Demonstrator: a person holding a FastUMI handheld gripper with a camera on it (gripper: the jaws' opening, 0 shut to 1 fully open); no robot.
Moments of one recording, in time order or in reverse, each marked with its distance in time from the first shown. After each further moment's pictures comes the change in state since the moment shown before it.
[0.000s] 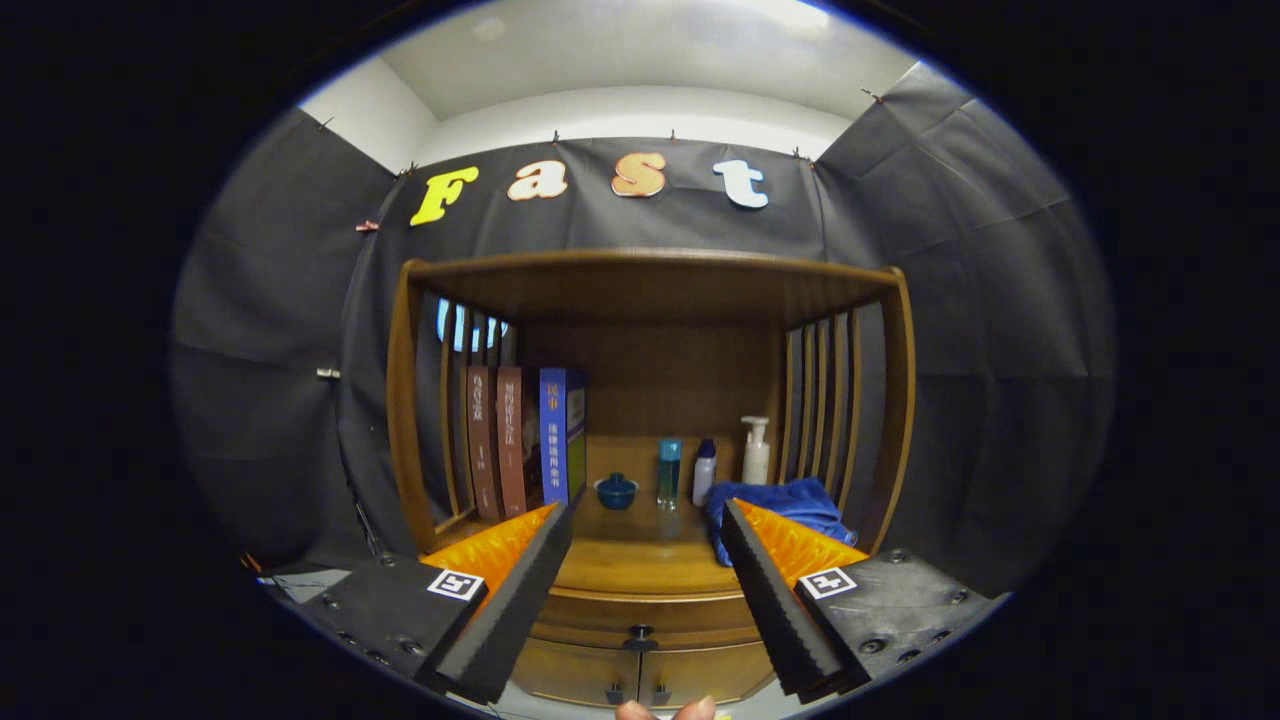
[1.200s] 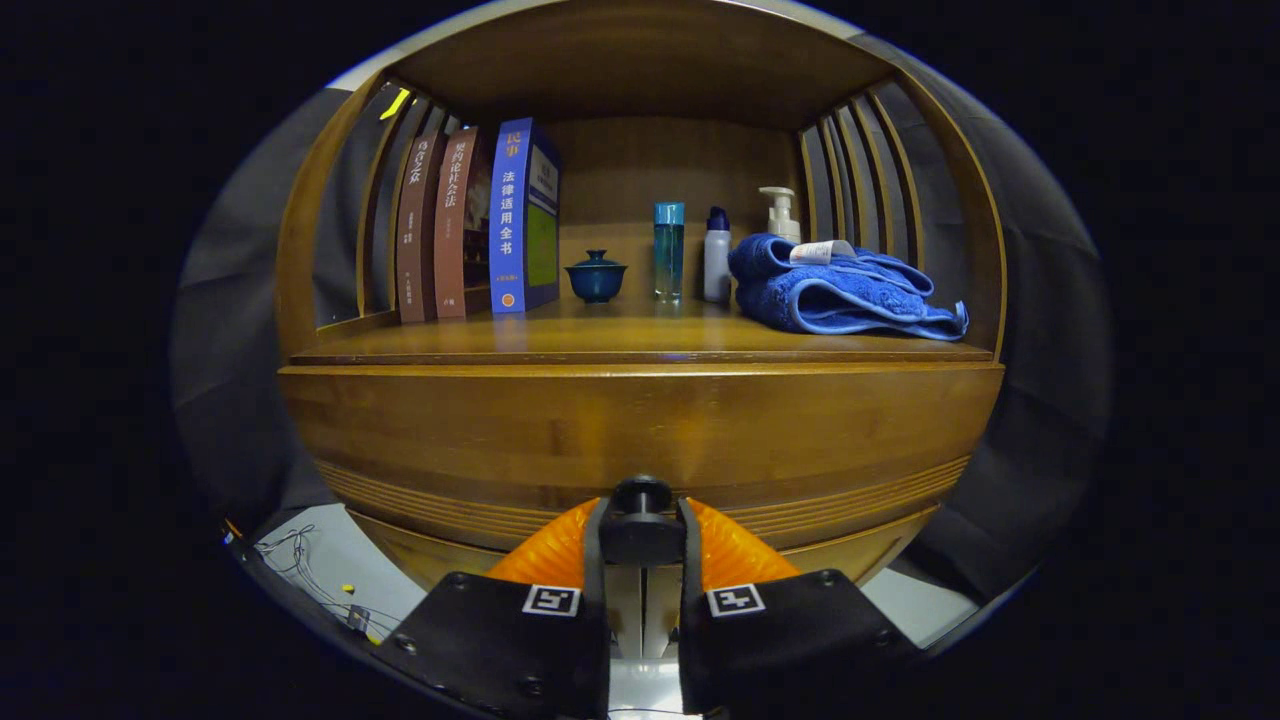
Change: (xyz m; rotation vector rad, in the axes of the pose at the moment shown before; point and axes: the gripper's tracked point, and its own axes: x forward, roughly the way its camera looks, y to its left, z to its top) arm 0.064 -0.002 -0.236 0.030 0.332 -0.050
